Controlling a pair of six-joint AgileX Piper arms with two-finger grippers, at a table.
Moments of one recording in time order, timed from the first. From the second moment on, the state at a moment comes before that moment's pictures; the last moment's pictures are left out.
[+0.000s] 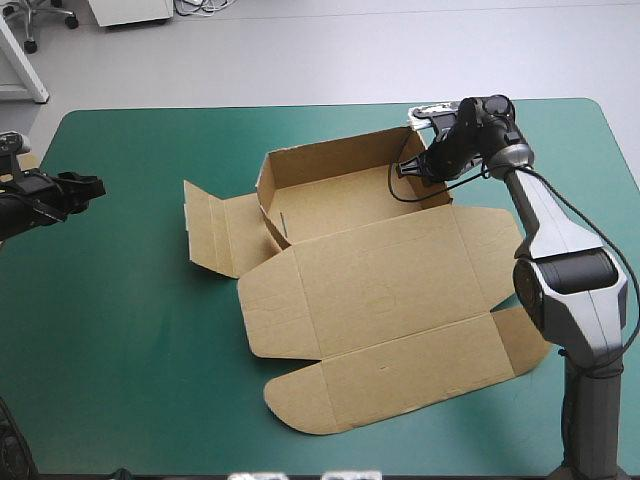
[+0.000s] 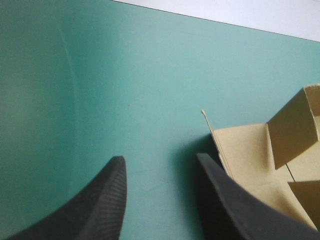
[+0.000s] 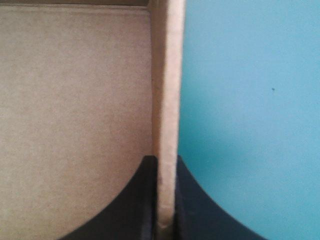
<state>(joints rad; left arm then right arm) 0.45 1.35 -1.21 -0.76 0.79 0.67 0.20 2.21 -2.12 0.13 1.14 -0.15</state>
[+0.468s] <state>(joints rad) 0.45 1.35 -1.21 -0.77 0.80 0.67 0.16 2.05 -2.13 0.14 1.12 -0.14</state>
